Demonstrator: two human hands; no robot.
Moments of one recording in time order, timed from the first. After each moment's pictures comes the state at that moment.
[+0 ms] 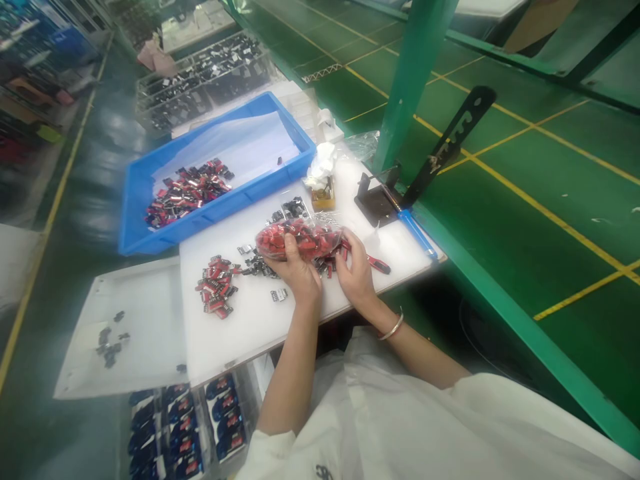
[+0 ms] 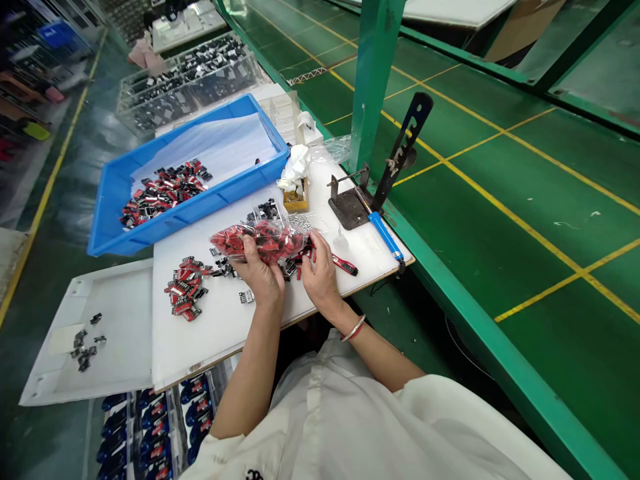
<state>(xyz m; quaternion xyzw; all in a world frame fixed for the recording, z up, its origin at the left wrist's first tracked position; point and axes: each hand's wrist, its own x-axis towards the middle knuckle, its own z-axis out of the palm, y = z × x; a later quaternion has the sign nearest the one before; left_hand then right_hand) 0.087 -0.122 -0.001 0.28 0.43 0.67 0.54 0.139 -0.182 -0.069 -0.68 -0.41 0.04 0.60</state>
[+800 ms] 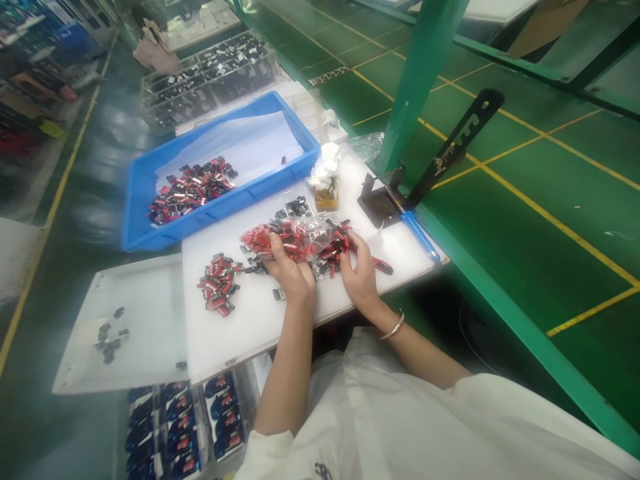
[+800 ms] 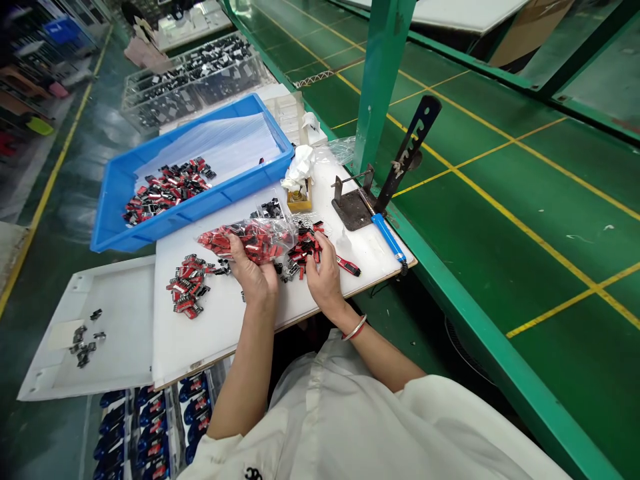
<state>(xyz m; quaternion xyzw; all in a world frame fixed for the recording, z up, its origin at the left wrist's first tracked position) 0.073 -0.112 0.011 0.26 0.42 0.66 0.57 0.140 -0.186 -0.066 -0.67 -0.39 0.08 0.62</state>
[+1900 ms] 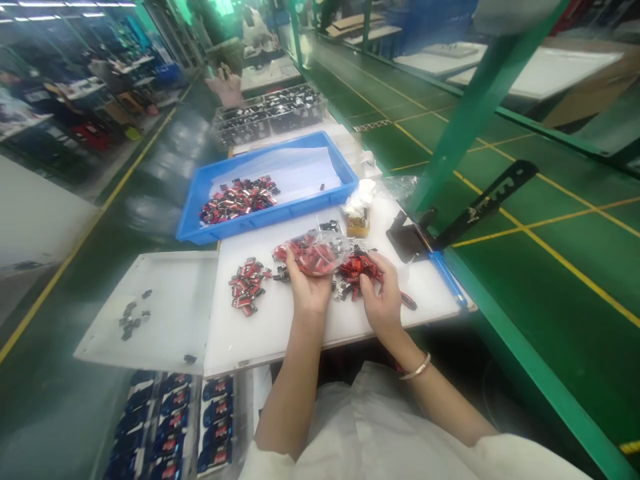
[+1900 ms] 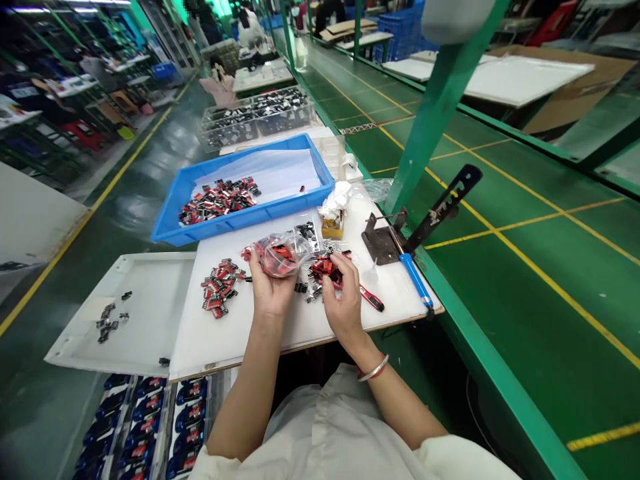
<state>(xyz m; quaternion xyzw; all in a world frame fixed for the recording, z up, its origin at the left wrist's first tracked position) 0.045 -0.106 0.060 -0.01 0.35 0.55 0.75 0.133 -0.186 -0.028 -0.61 -0.46 0.04 0.64</state>
